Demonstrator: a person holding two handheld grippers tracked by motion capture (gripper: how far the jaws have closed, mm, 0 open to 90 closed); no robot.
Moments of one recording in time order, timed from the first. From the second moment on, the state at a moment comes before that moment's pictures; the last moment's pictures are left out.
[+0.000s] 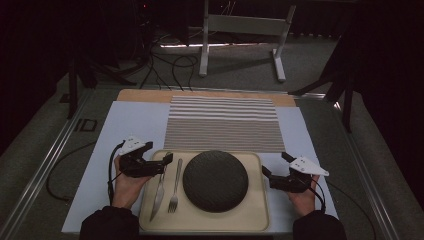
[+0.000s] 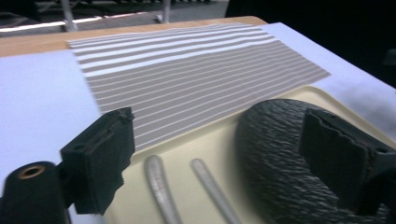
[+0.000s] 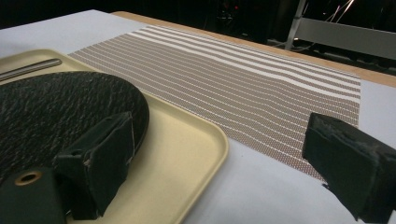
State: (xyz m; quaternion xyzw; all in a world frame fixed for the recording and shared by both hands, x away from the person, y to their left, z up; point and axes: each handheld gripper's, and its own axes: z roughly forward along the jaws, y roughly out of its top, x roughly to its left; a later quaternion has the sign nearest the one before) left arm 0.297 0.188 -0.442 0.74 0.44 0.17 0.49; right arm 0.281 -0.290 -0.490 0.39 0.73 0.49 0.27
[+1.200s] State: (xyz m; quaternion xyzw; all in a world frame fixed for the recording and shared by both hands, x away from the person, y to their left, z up) left arm 0.258 0.260 -0.483 0.69 0.45 0.29 0.49; right arm 0.264 -0.290 -0.493 0.37 0.73 0.51 0.26
